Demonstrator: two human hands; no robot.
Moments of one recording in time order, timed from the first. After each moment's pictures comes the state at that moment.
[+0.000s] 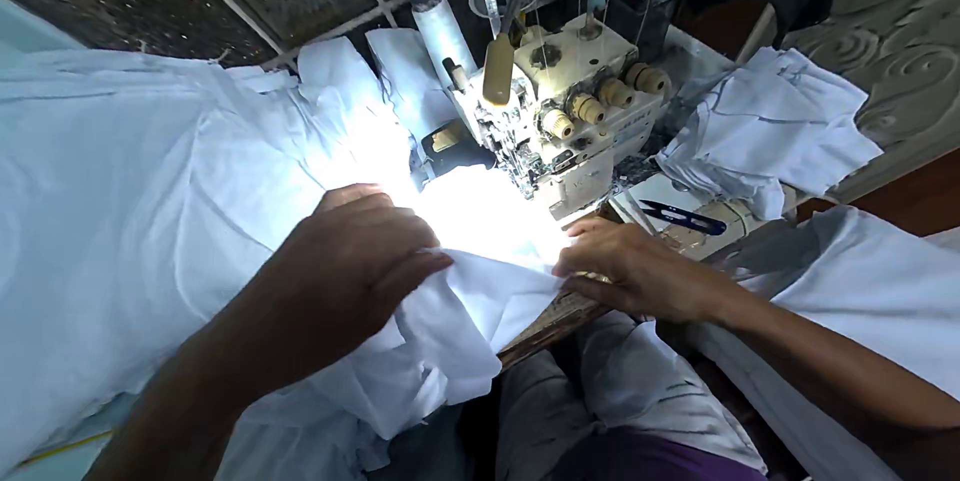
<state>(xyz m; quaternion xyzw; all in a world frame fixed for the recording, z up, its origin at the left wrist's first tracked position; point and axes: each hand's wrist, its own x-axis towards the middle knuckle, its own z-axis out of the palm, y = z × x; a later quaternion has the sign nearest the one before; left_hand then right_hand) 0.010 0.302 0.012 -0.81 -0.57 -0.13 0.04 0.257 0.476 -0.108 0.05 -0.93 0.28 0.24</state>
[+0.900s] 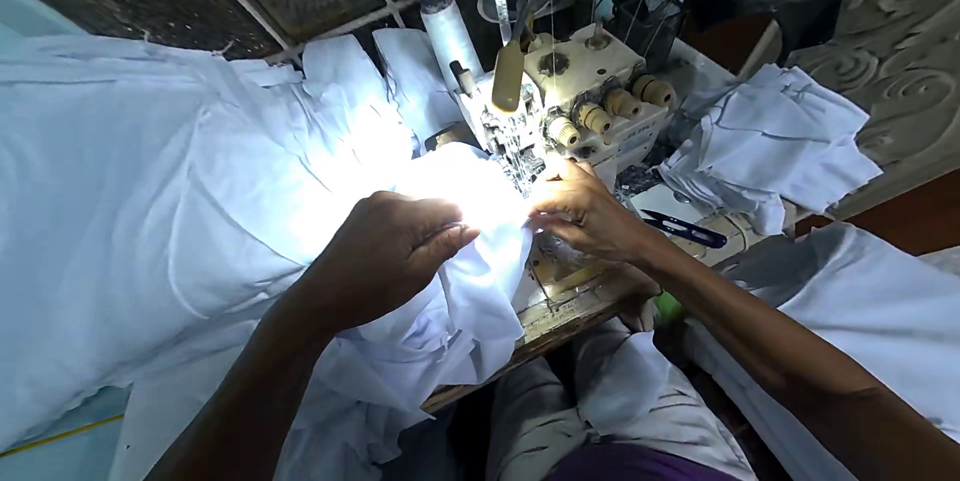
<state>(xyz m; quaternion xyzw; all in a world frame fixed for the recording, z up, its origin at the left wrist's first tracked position) 0.011 0.330 -0.012 -0.75 -0.64 -0.18 -0.03 0.196 0.515 -0.127 0.01 -0.90 0.25 0.35</state>
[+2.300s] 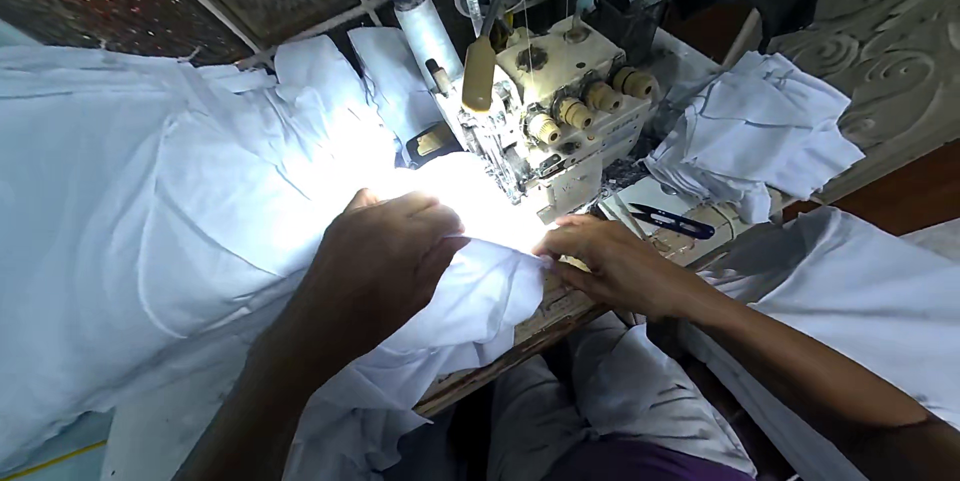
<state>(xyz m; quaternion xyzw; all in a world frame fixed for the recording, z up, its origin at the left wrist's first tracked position) 0.027 0.329 -0.016 -0.78 -0.61 -0.12 0.10 0.248 0.477 -0.110 -0.02 -0.92 0.30 0.25</state>
